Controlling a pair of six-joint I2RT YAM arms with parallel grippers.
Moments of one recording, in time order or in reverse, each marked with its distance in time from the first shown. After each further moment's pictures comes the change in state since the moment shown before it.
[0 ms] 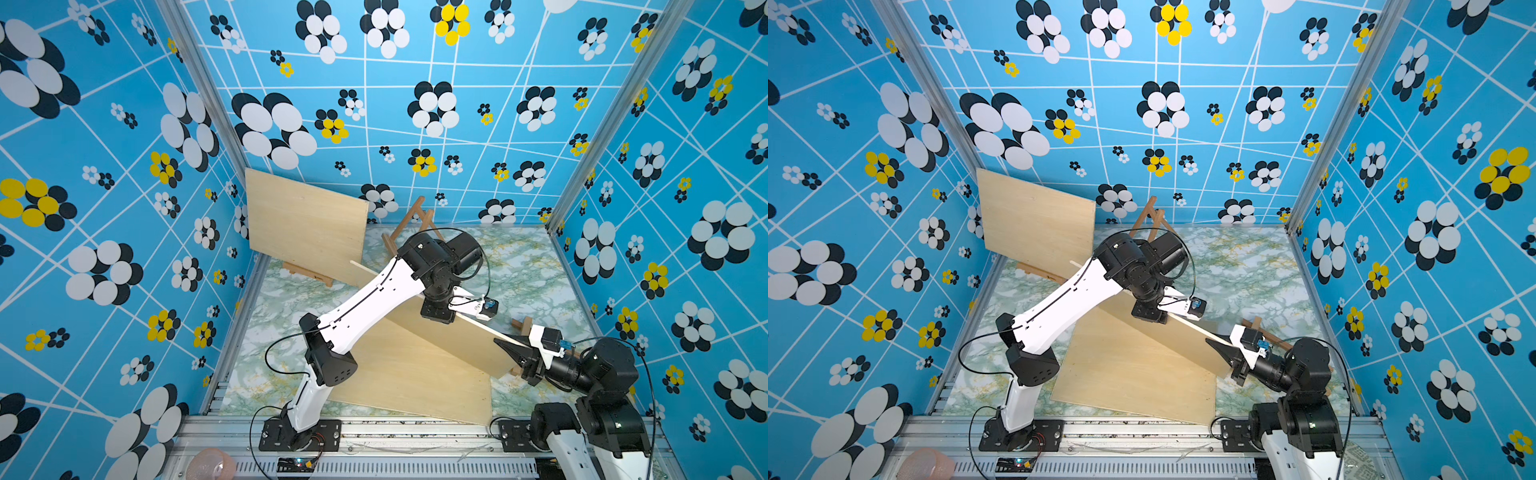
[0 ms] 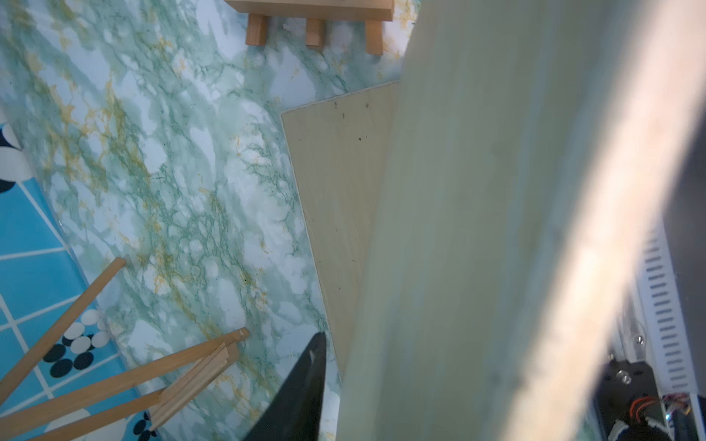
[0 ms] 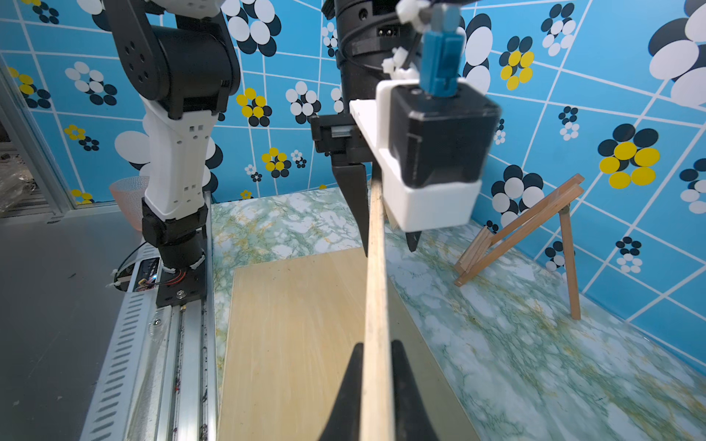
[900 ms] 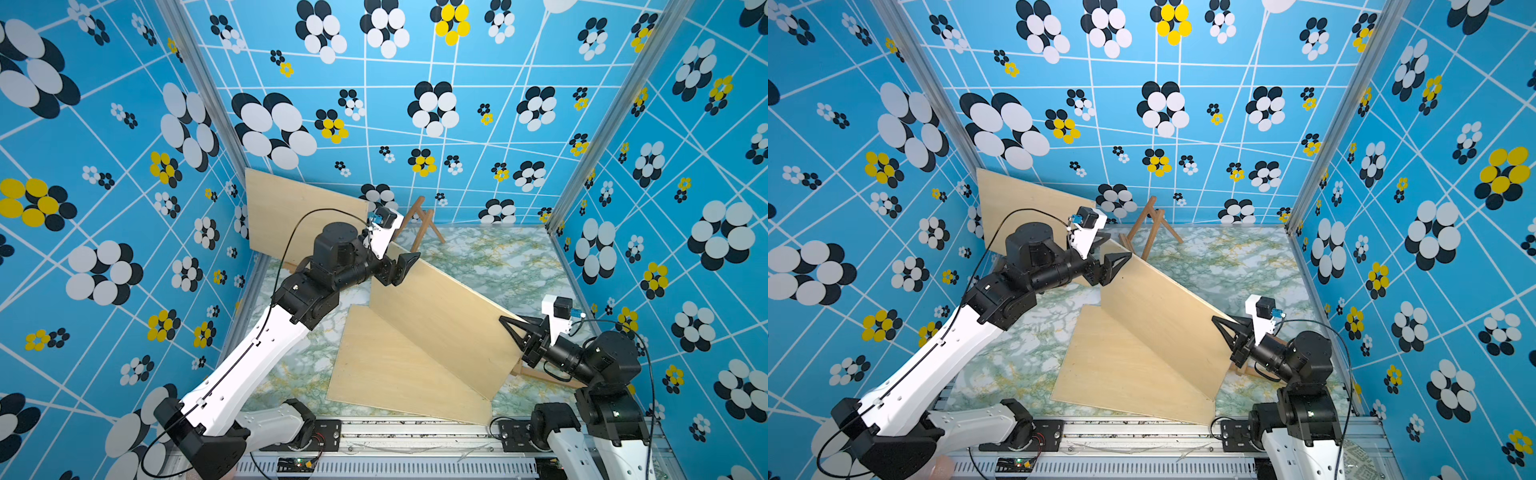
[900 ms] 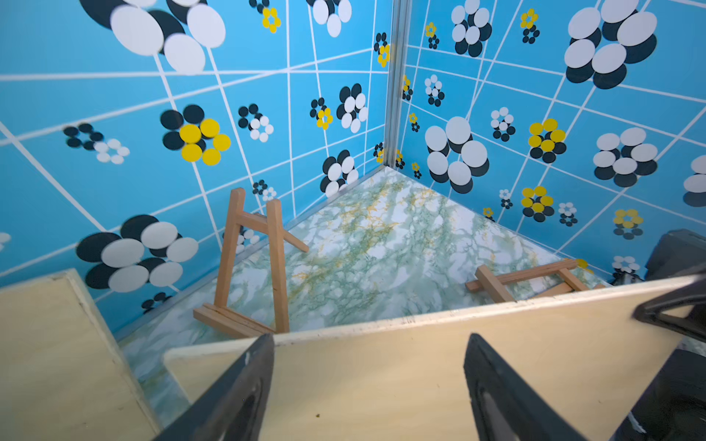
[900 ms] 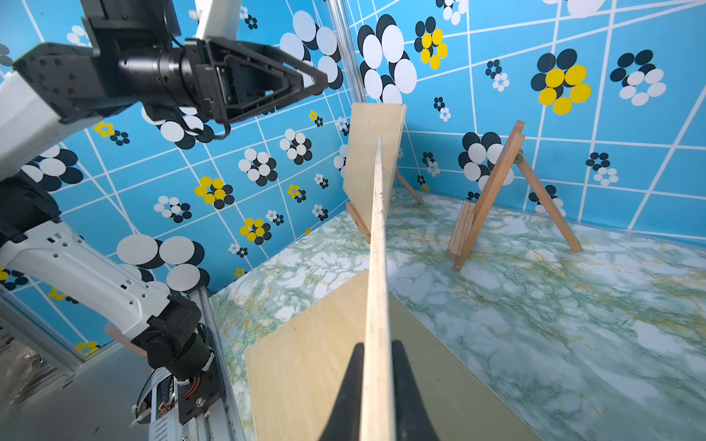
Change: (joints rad) left arm 0.371 -0.861 -1.096 1.209 0.077 -0.899; right arm 0.000 0.090 0.016 0.181 0.158 0.457
